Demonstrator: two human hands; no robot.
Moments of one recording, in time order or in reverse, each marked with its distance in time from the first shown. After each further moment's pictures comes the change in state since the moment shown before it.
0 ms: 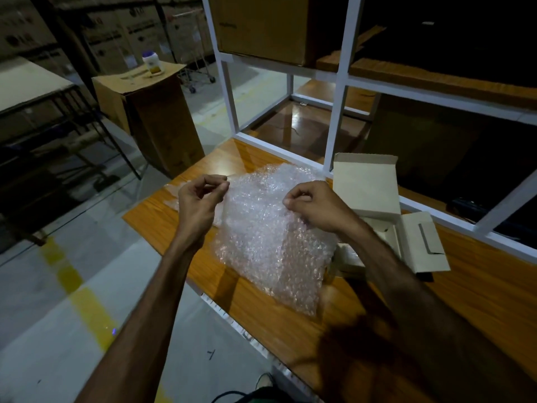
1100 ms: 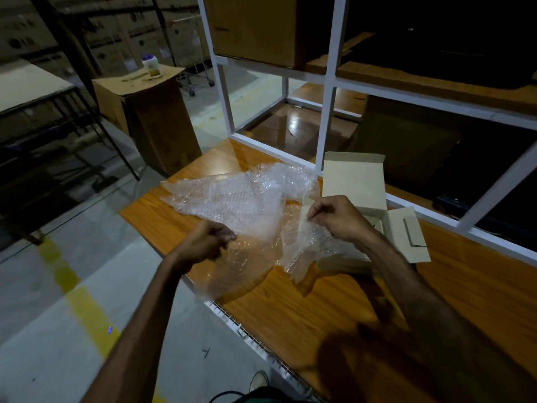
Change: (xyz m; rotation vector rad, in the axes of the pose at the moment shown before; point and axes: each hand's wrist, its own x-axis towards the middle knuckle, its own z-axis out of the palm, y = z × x) left_hand -0.051 -0.031 -0.013 0.419 -0.489 -0.418; right_hand -0.040 0.046 -0.037 -0.117 0.077 0.118
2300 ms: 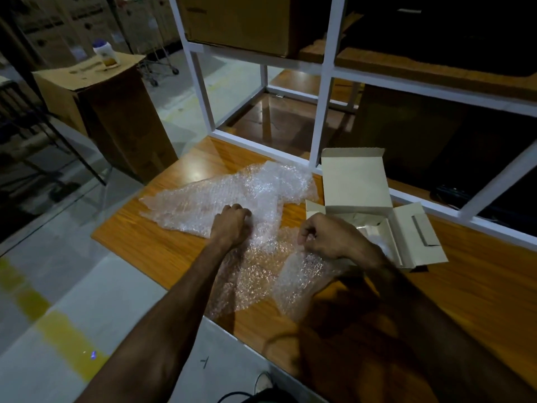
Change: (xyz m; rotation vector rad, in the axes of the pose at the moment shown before) left_hand 0.177 -0.034 0.033 0.816 0.168 0.362; right_hand 0.032 -0.003 0.044 -0.516 -0.161 0.041
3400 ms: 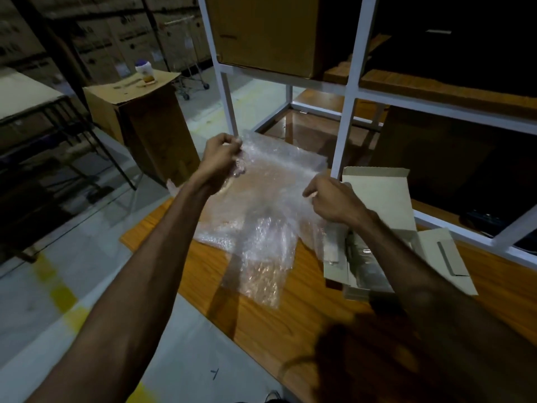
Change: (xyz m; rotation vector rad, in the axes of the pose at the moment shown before) left_hand 0.051 0.012 -0.193 -1.145 0.316 -0.276; right_hand 0.080 -0.028 -0.051 -0.096 0.307 -0.091
